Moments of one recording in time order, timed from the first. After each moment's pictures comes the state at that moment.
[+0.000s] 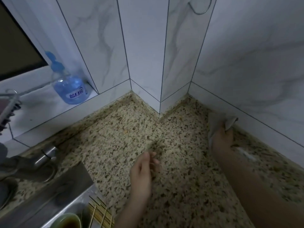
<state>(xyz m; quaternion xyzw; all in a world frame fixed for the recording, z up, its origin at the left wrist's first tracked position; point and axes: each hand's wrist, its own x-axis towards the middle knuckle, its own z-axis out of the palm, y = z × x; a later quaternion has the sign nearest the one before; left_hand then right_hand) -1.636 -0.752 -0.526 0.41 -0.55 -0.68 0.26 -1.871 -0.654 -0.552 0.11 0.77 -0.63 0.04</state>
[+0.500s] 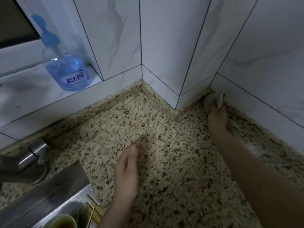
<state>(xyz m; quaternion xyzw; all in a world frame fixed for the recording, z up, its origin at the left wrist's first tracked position) -1.625 -0.818 -0.550 0.42 -0.60 -0.61 0.30 -1.903 -0.753 -0.574 -0.01 0.82 -0.56 0.08</state>
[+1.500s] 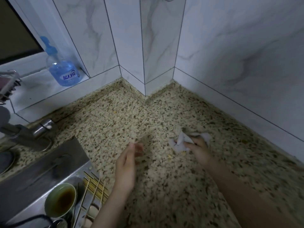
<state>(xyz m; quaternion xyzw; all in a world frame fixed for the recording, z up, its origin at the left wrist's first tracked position) -1.587 -0.685 -0.511 0.40 -0.61 -0.64 0.25 -1.786 -0.552 -0.557 -0.23 0.80 -0.46 0.31</state>
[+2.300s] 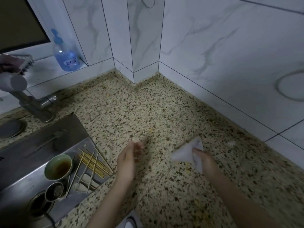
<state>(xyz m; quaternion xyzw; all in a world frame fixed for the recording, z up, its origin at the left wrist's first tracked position) -1.531 -0.566 -0.500 0.41 -0.60 -0.64 0.23 -1.705 -0.391 -0.537 0.00 0.61 -0.67 0.42</state>
